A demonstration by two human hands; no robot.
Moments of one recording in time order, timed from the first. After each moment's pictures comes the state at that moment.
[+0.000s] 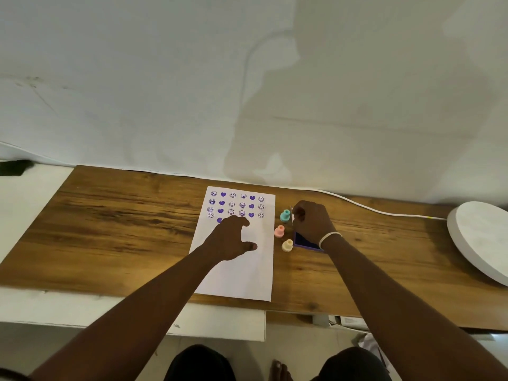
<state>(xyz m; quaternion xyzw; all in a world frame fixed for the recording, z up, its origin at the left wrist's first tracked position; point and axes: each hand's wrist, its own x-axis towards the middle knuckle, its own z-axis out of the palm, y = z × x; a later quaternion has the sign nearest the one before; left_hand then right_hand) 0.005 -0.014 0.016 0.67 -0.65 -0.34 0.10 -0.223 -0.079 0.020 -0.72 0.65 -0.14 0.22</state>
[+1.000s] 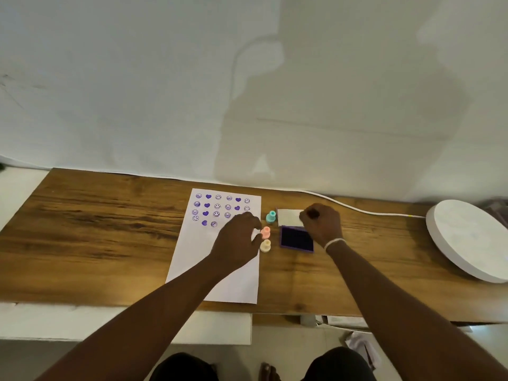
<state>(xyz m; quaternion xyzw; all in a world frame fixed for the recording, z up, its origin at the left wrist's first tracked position) -0.044 -0.005 0.025 0.59 -0.74 -0.21 0.27 -0.267 -0.068 0.030 -0.62 0.72 -0.23 0.21</state>
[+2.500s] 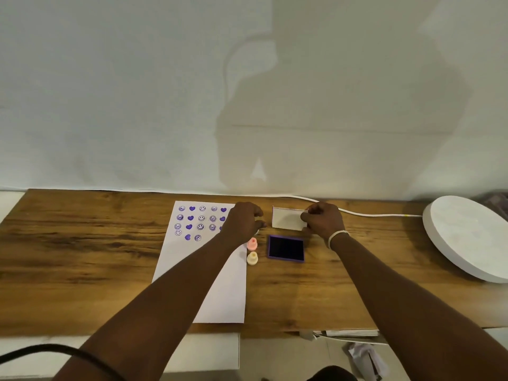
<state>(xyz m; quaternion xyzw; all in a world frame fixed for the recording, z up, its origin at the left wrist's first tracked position) -0.090 -0.105 0.006 0.61 -0.69 -0.31 0.22 -0.312 -0.114 0.009 -0.44 0.73 -0.35 0.39</state>
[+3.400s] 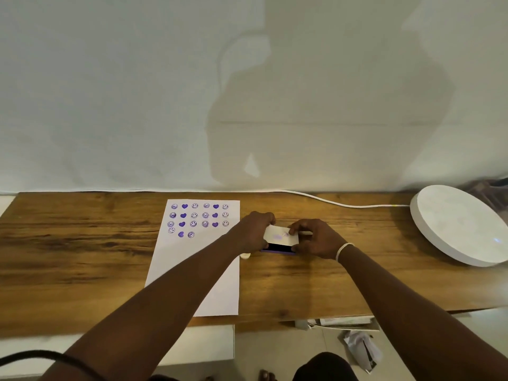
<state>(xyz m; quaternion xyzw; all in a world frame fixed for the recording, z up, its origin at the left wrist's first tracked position) -0.122 -0.071 0.028 0.54 -0.78 -0.33 0.04 -0.343 -0.068 0.004 -0.69 0.60 -0.10 0.40</state>
